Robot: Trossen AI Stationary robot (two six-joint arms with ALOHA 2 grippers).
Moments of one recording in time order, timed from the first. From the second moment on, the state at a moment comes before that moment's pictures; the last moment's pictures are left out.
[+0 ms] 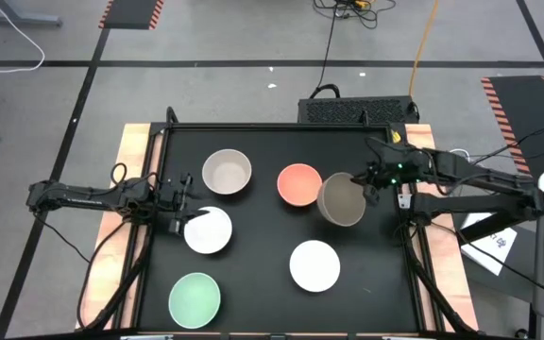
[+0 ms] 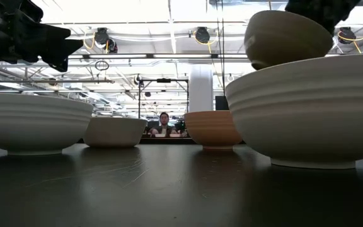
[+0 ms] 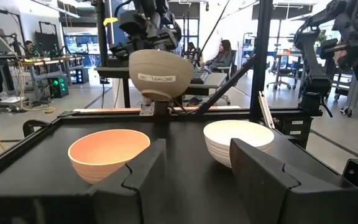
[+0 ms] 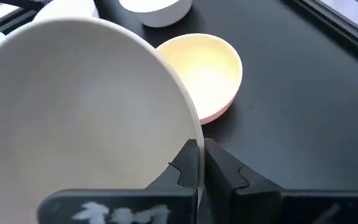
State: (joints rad) left arm -0.02 0.27 0.01 0.34 0.11 0.00; right arm -0.24 0.73 0.78 -0.77 -0.03 0.32
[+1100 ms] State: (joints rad) left arm -0.02 0.27 0.01 0.35 0.11 -0.02; right arm -0.19 0.37 0.42 -0.55 0.00 0.37
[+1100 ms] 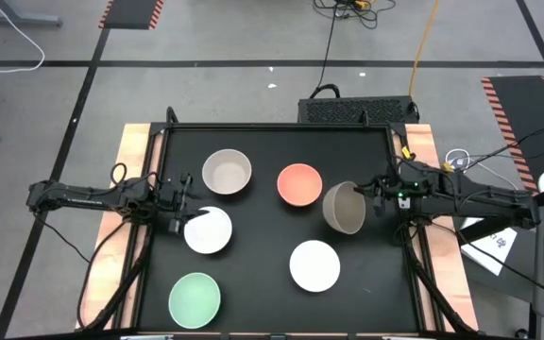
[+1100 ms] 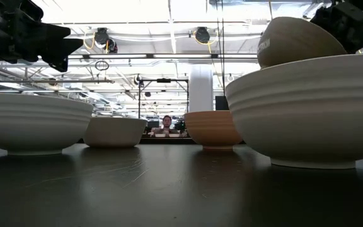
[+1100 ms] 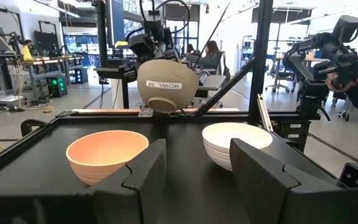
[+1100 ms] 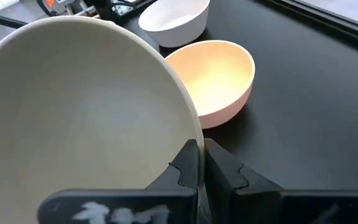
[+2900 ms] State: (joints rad) left arm -0.02 0.27 0.01 0.33 0.11 -0.01; right arm -0.36 0.50 0.42 -0.05 -0.17 0.20
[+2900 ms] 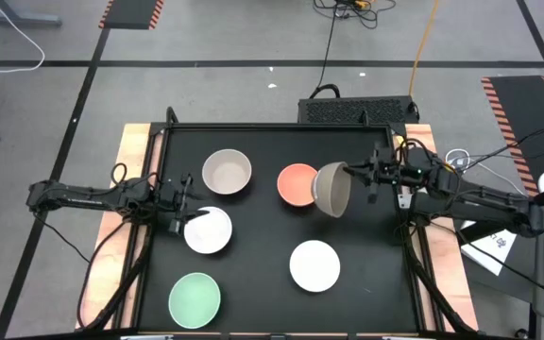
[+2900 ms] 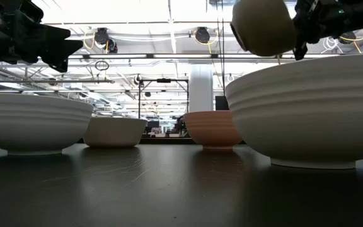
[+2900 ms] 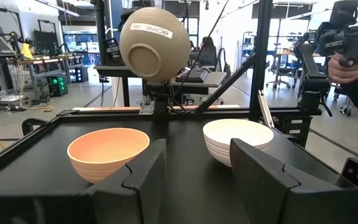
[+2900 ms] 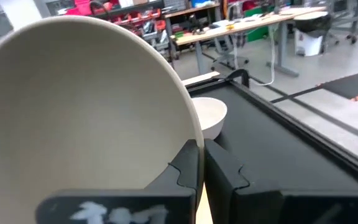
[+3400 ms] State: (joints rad) left arm -0.02 0.27 0.01 0.33 0.11 0.00; right arm -0.52 0.74 0.57 -0.11 -0.29 0.16
